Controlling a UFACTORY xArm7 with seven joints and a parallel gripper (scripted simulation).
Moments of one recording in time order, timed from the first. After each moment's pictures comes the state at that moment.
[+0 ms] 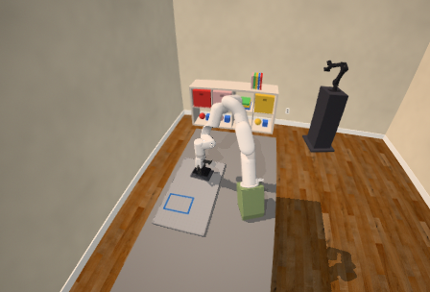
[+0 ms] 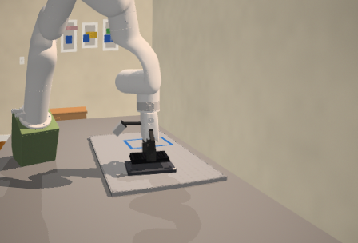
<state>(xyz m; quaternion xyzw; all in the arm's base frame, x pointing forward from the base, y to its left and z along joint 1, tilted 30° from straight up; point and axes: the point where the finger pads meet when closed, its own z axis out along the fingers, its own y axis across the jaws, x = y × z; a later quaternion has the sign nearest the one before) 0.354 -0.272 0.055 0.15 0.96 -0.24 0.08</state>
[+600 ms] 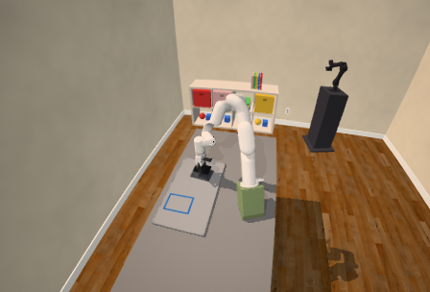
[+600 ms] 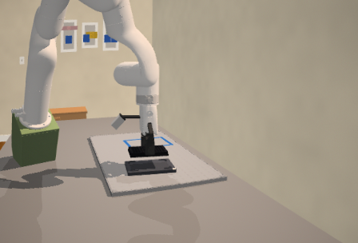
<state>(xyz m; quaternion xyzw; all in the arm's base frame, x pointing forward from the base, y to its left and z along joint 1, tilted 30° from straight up) 0.348 -0.261 0.074 0.15 0.96 -0.24 0.08</state>
